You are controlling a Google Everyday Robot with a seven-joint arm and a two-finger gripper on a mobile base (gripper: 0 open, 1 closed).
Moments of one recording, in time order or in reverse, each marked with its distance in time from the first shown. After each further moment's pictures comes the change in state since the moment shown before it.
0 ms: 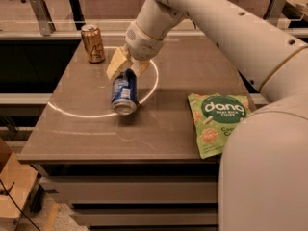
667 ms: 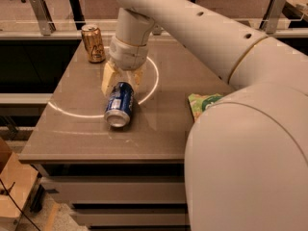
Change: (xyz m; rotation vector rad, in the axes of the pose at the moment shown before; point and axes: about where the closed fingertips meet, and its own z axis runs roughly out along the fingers) arm 0.023 0.004 0.033 0.163 0.216 0.102
